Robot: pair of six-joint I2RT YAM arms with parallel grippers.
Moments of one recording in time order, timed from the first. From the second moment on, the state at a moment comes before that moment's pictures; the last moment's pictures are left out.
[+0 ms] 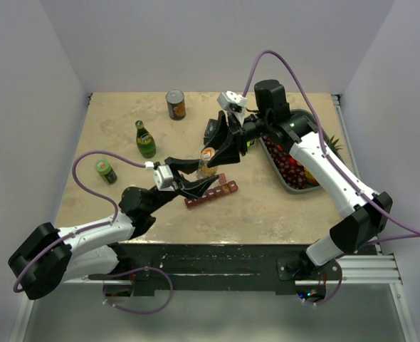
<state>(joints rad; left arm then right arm) -0.79 1.11 0.38 1.23 0.28 -0.15 0.54 1.54 1.62 -0.53 -1.36 -0.25</state>
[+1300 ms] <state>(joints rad) -0.79 1.00 0.36 1.23 0.28 -0.15 0.47 1.54 1.66 -0.72 -1.32 -0.47</state>
